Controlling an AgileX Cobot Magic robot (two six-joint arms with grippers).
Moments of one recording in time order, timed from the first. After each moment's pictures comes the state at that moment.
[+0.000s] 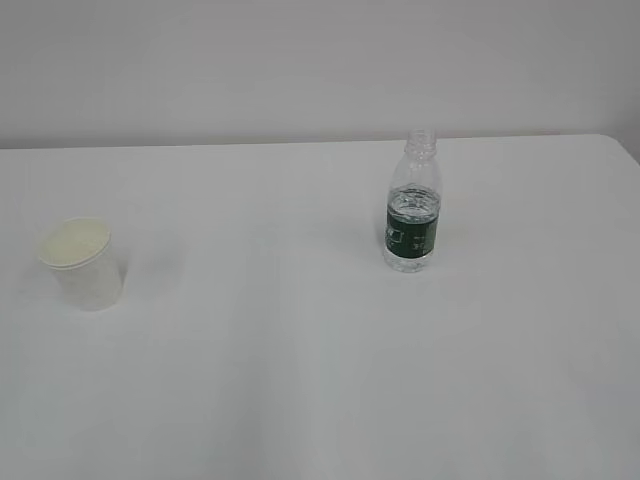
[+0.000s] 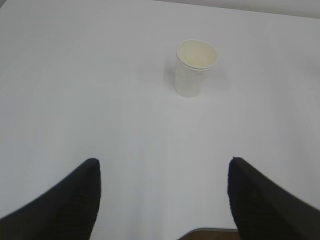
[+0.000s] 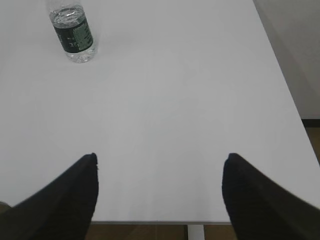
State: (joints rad) left arm 0.04 0.00 -0.53 -0.02 1.11 -0.15; right arm 0.04 -0.02 -0.49 -0.02 1.13 0.00
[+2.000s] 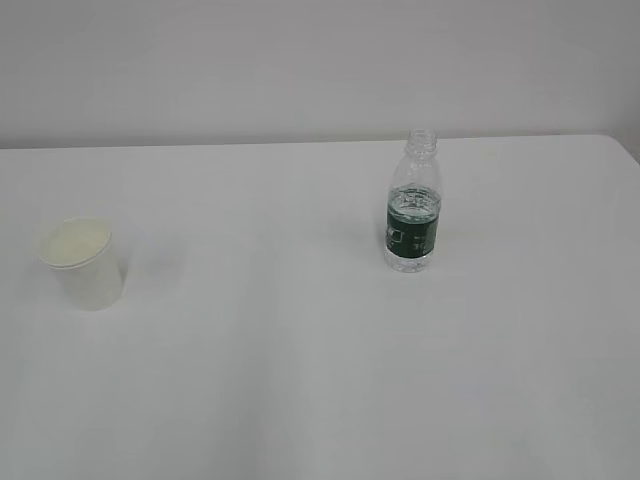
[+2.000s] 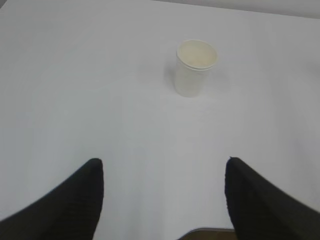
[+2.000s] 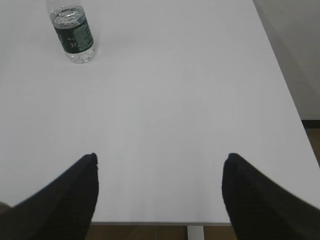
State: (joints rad) left arm 0.04 0.00 -0.53 -0.02 1.11 -0.15; right arm 0.04 -0.02 -0.49 -0.02 1.13 0.00
